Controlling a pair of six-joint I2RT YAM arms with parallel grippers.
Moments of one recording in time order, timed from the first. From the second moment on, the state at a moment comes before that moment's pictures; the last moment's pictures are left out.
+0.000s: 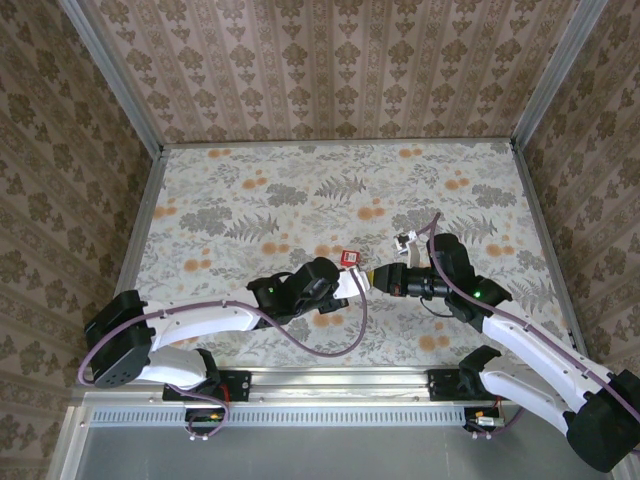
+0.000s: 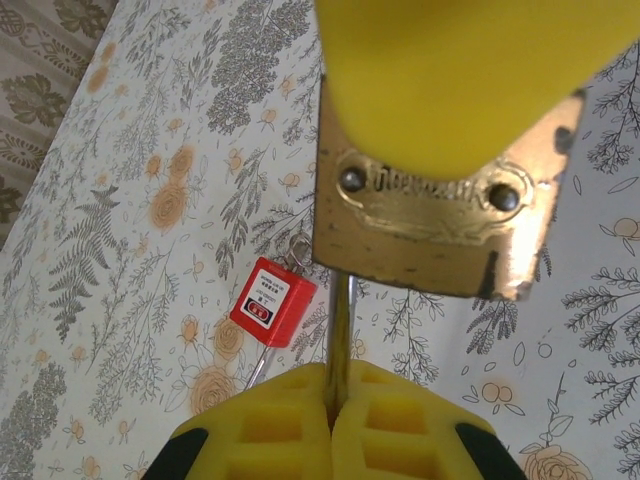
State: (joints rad) left arm -1.18 1.33 0.78 -0.10 -0.24 0.41; right arm 0.51 0.87 0.56 -0.22 -0.56 0.76
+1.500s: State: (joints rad) left arm -1.02 1.40 0.70 0.26 -0.30 0.40; right arm 0.20 1.39 0.71 0.02 -0.54 0.67
